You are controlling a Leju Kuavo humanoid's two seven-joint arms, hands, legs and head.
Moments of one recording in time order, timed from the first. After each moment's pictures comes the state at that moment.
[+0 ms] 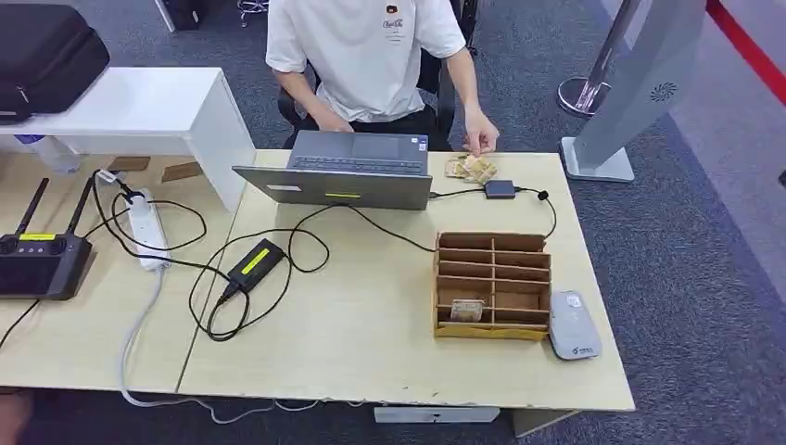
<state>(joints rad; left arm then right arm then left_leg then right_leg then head) -0.04 -0.01 -1.51 -0.05 1.57 0.13 -0.33 -0.76 -0.82 0.13 -0.61 1.10 -0.36 0.07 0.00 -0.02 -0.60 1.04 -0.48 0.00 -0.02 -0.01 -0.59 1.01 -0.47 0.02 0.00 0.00</state>
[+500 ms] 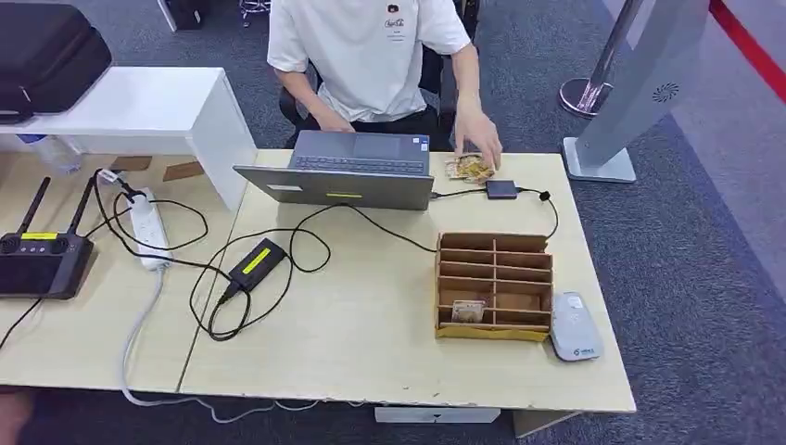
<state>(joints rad) -0.04 -0.02 -1.49 -0.04 1.57 0.12 -0.33 -0.26 -1.02 -0.31 -0.53 1.03 -0.38 0.07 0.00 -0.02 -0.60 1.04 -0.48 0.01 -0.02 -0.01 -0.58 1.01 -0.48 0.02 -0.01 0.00</state>
